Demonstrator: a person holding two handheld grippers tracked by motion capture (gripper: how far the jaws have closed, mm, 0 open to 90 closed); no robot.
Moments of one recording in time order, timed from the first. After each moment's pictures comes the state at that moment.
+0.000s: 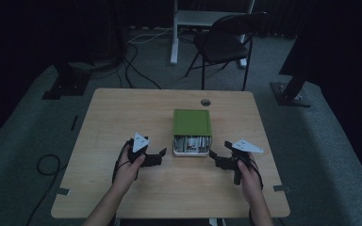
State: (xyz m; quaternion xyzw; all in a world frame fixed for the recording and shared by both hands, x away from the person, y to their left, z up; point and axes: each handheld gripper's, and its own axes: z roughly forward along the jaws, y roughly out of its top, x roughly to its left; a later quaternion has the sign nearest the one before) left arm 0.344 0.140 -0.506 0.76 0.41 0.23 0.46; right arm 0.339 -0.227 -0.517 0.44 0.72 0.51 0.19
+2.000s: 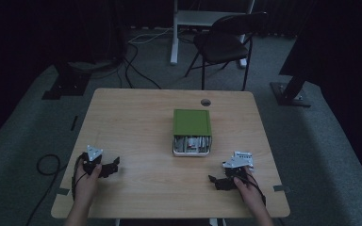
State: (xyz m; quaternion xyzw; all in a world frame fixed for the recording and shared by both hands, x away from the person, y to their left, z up) left arm 0.313 0.272 -0.535 0.71 0.55 0.28 0.34; right arm 0.306 -0.223 -0.555 0.38 0.83 0.37 0.15
